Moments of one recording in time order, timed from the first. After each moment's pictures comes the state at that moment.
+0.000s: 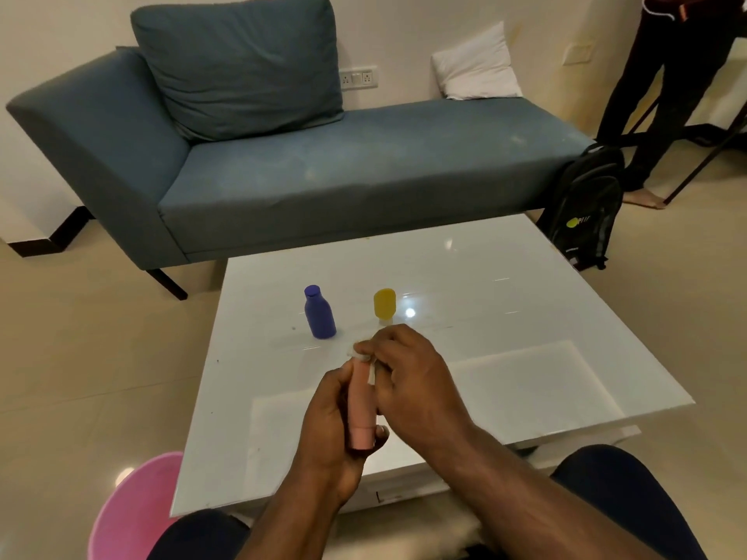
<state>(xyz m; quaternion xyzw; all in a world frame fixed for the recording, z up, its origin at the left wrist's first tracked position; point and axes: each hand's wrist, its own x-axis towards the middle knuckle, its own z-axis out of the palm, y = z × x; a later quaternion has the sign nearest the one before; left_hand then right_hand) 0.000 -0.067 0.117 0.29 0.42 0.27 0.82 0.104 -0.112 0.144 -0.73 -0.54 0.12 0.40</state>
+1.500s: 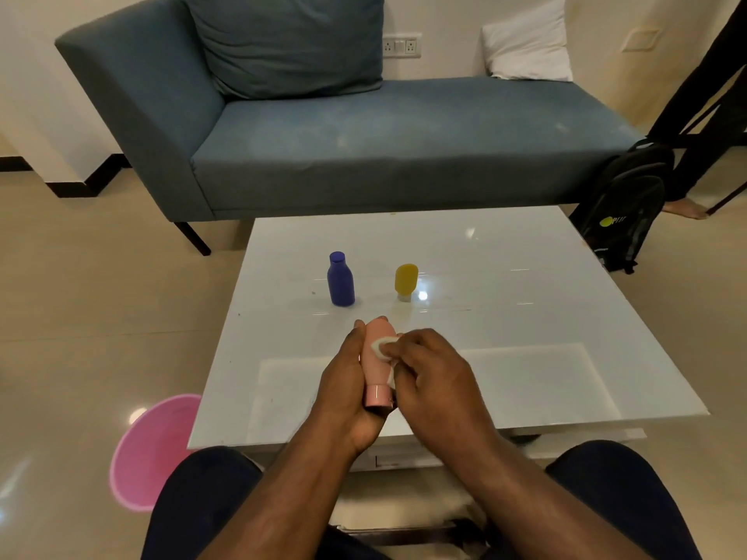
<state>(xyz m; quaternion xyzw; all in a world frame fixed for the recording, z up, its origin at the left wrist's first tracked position) 0.002 -0.068 0.119 0.15 0.44 0.26 0.85 0.091 -0.143 0.132 -0.74 -0.55 0.11 0.36</state>
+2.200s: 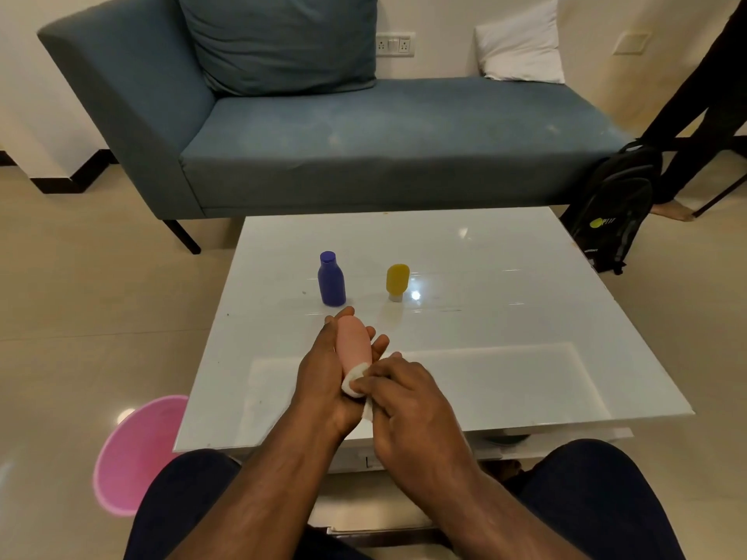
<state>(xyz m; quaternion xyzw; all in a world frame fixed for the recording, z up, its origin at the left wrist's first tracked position) 0.006 -0.050 0.122 0.14 0.44 0.28 0.84 0.069 -0.161 0.129 -0.72 -0.60 0.11 0.35</state>
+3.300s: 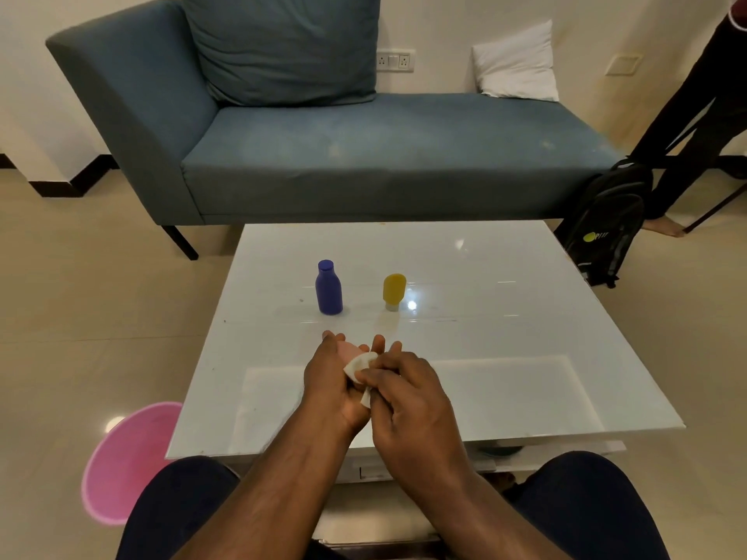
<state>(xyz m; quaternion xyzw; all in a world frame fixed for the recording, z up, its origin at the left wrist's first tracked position) 0.015 -0.060 0.150 0.01 0.43 0.29 0.85 0.072 -0.154 0.126 -0.71 -0.57 0.03 0.41</state>
